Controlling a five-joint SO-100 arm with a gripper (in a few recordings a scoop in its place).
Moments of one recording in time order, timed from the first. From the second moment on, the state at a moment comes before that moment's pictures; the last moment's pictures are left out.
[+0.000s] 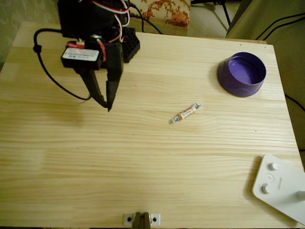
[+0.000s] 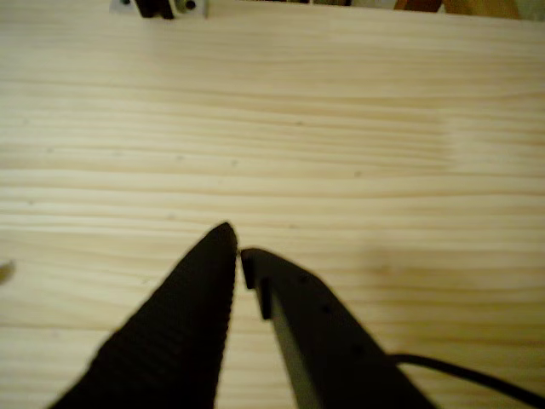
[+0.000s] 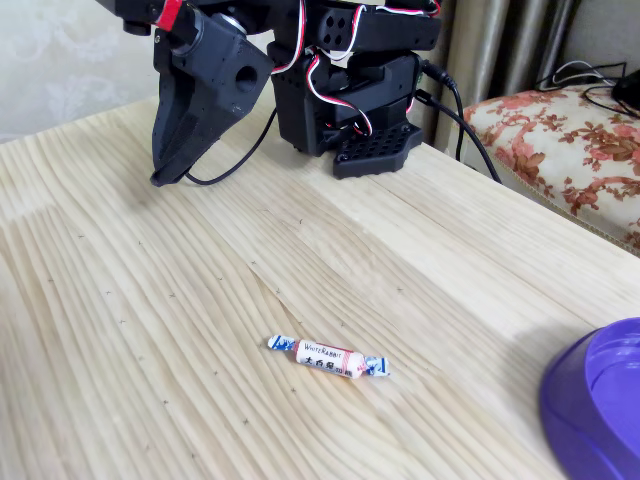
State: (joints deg) arm -6.6 193.8 178.9 62.6 2.3
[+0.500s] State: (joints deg) arm -6.6 193.8 178.9 62.6 2.3
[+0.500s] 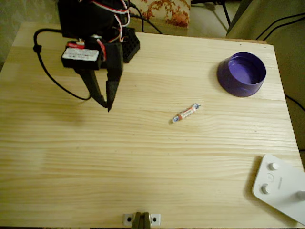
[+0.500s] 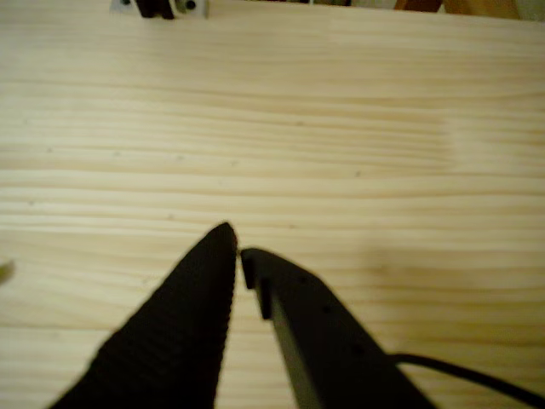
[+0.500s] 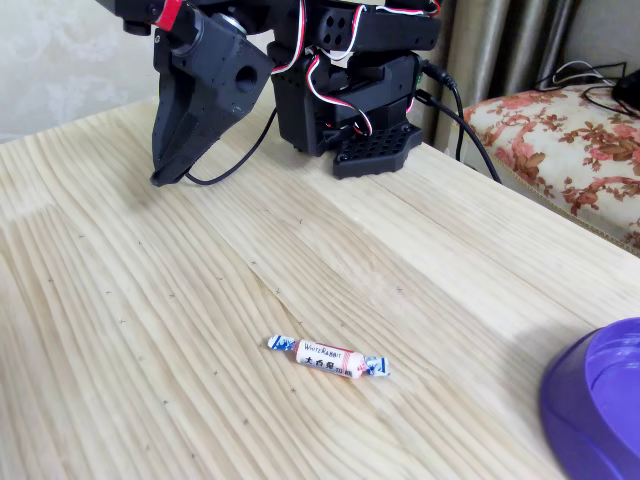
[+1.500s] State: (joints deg) arm -11.1 152.7 144.6 56.9 1.7
